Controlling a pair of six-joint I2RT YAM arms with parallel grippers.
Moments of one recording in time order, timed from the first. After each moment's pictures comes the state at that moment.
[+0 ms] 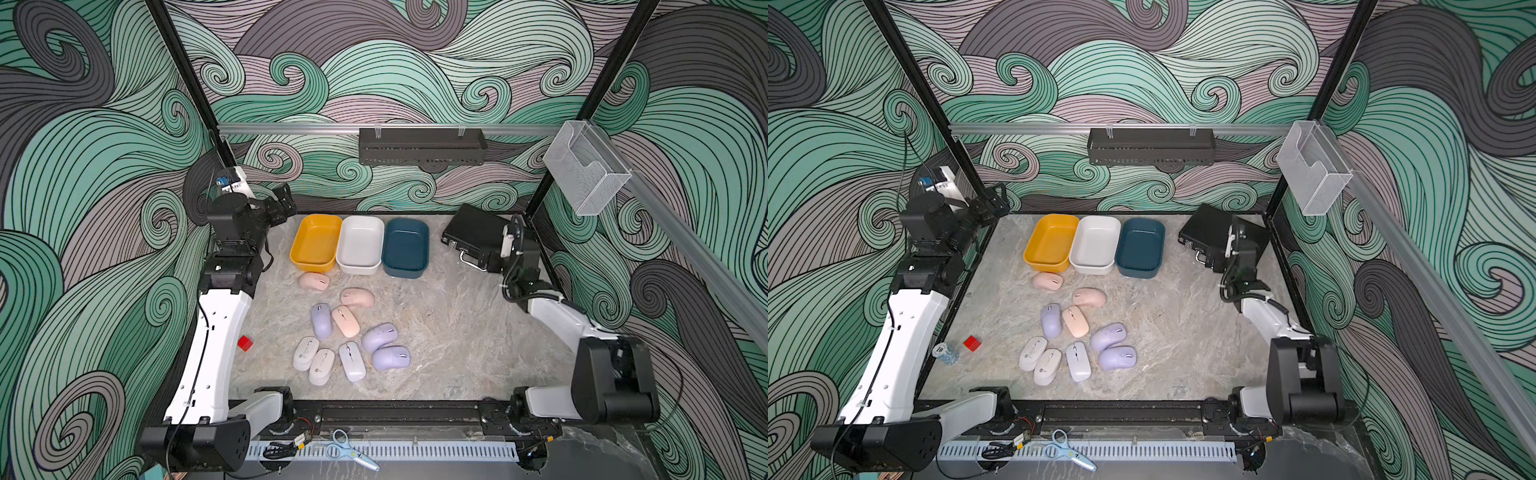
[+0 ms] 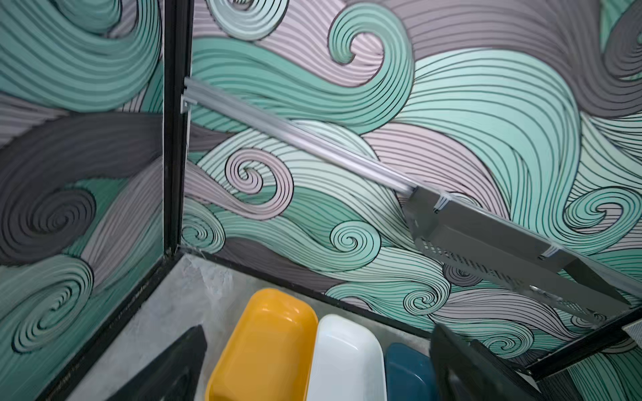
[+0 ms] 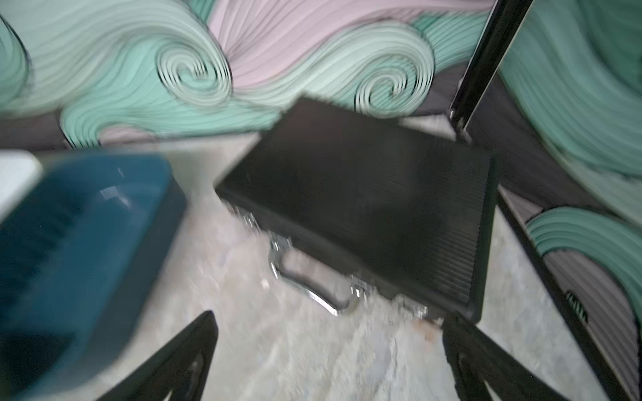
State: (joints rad) left arm 0.01 1.15 1.32 -0.33 -0.07 -0.43; right arm 0.04 1.34 0.95 -0.01 0.09 0.12
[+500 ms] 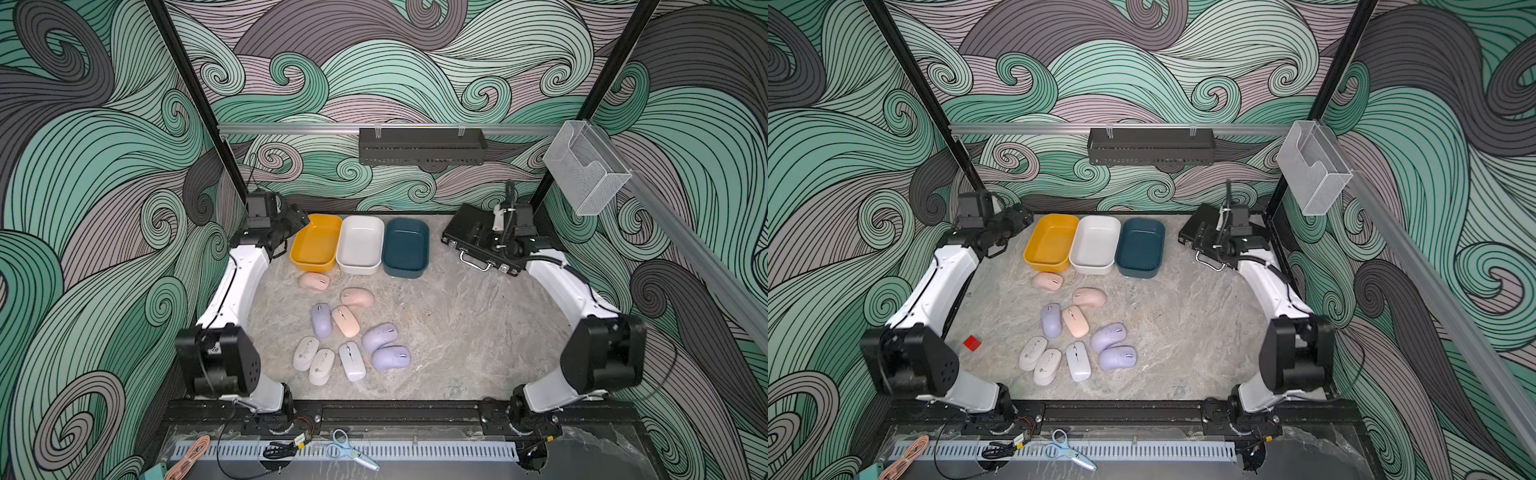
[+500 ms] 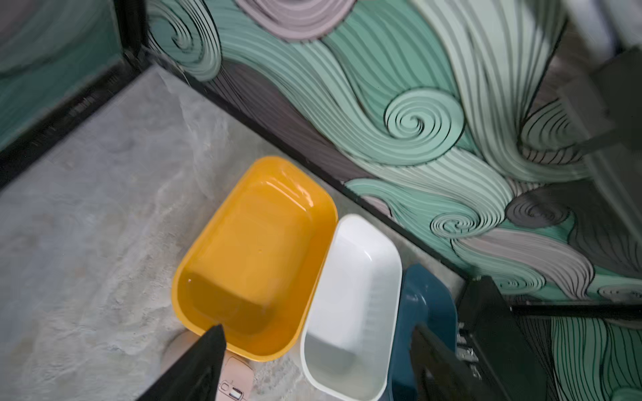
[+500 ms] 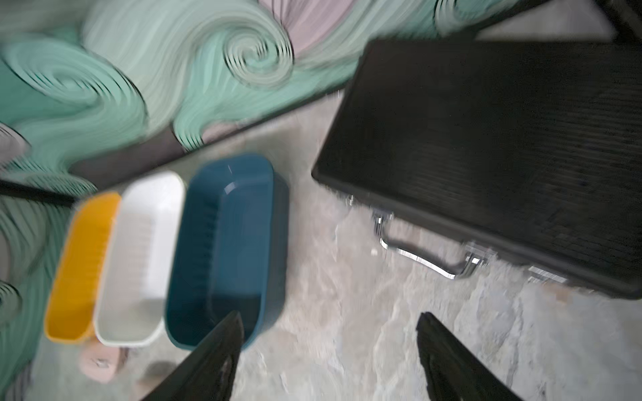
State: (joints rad) left arm 0.05 1.60 1.47 -0.53 0.18 -0.57; right arm 0.14 1.63 1.34 -0.54 -0.12 0.39
